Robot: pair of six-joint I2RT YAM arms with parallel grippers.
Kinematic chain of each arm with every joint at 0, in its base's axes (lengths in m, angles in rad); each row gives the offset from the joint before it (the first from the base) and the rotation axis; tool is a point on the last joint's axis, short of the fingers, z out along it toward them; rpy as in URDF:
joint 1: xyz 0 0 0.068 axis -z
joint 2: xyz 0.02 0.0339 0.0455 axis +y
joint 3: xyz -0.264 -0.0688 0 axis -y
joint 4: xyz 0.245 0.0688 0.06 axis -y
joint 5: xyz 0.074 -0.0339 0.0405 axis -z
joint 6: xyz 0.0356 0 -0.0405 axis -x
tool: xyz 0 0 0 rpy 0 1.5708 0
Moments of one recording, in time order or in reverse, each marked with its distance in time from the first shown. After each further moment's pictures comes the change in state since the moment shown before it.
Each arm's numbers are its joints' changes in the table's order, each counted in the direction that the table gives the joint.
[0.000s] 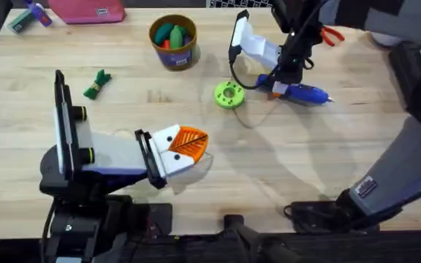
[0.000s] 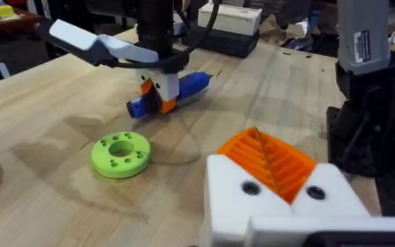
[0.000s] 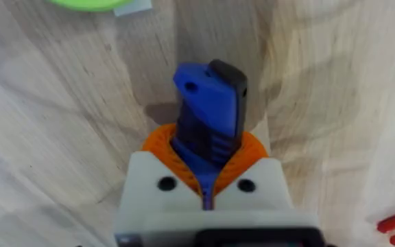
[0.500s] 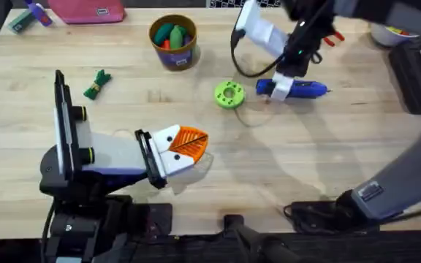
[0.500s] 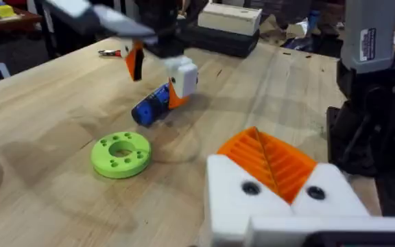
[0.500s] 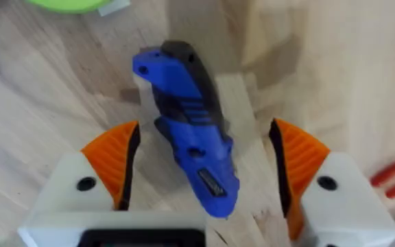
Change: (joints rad) left arm 0.000 0.000 0.000 0.000 0.000 0.000; right arm 0.000 -0.099 0.007 -0.013 0.004 -0.151
